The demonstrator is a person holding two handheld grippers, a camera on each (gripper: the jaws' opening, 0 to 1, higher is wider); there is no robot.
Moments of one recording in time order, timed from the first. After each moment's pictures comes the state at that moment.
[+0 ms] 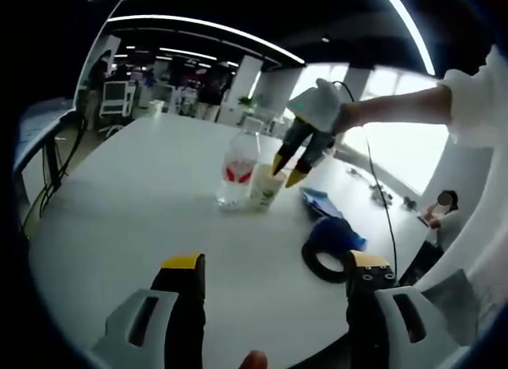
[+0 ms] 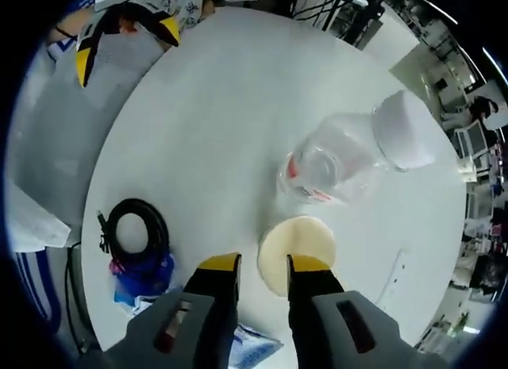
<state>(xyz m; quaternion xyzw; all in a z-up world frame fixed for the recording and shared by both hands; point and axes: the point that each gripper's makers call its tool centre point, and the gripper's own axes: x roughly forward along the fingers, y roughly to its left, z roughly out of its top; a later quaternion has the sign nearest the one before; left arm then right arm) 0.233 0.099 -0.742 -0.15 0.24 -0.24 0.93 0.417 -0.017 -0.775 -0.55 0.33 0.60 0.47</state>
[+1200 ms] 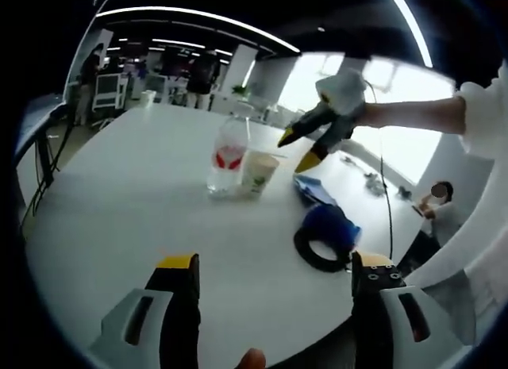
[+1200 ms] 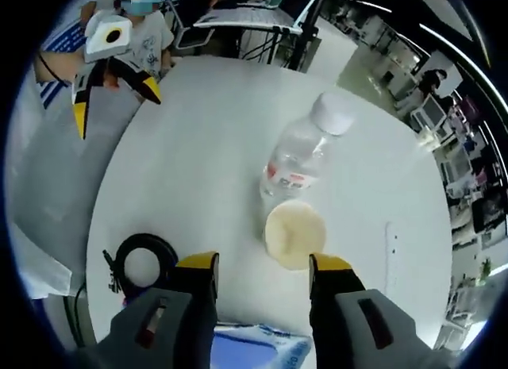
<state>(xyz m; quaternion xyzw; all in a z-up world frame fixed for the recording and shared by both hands) 0.225 0.084 -0.751 -0.13 0.27 -0.27 0.92 0.401 -0.036 -0.743 -0.44 0.30 0.58 0.62</state>
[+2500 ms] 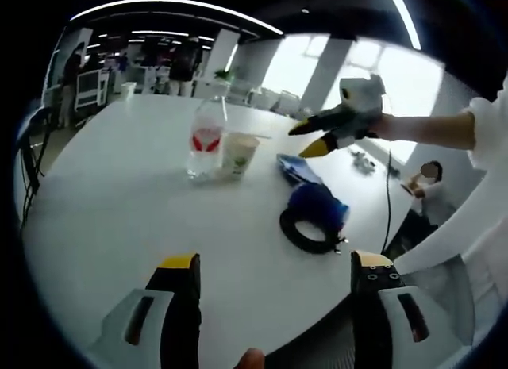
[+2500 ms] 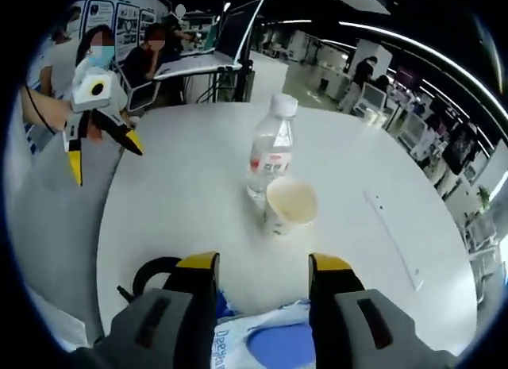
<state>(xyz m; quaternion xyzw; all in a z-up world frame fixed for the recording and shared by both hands) 0.212 0.066 -0.763 -0.10 0.30 -0.31 0.89 0.376 -0.083 -0.742 -0.29 0.27 0.51 0.76</state>
